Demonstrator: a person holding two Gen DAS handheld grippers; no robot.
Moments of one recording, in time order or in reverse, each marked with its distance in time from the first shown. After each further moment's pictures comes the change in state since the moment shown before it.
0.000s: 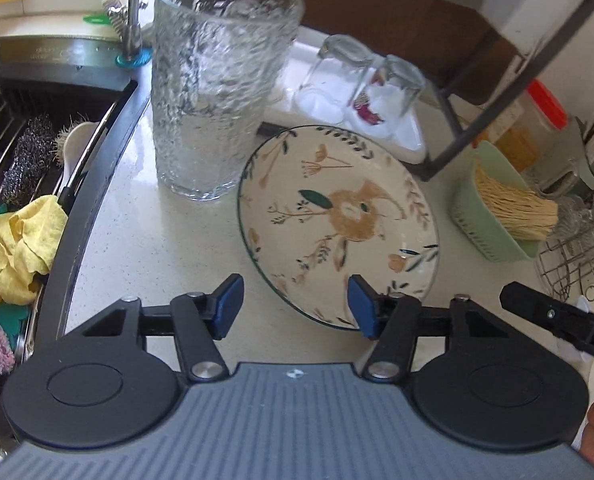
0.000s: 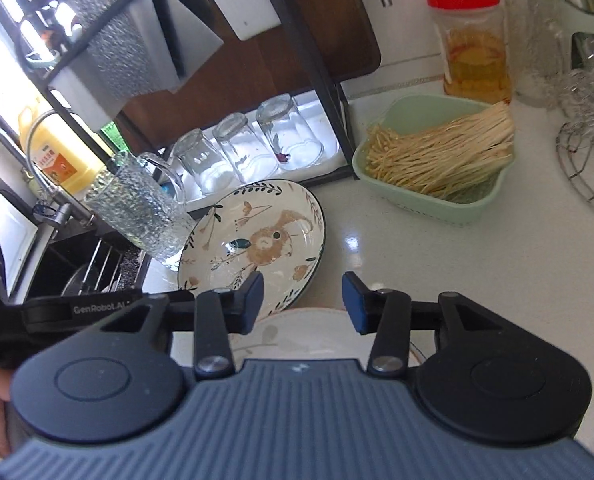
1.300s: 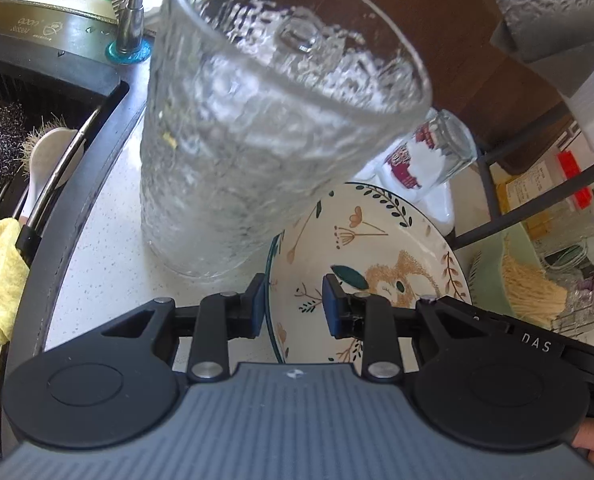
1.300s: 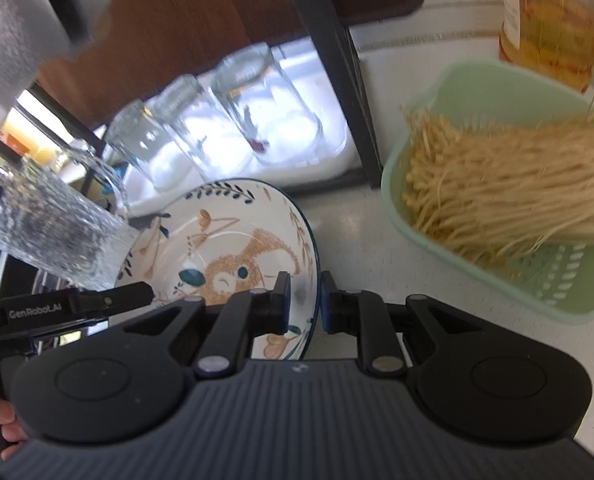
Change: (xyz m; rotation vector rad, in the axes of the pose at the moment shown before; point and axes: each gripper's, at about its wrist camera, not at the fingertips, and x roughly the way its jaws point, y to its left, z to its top) left arm 0.041 0.035 0.058 -0.154 -0.004 -0.084; right arm 0.100 -0.003 0.058 -0.010 0.132 -0.021
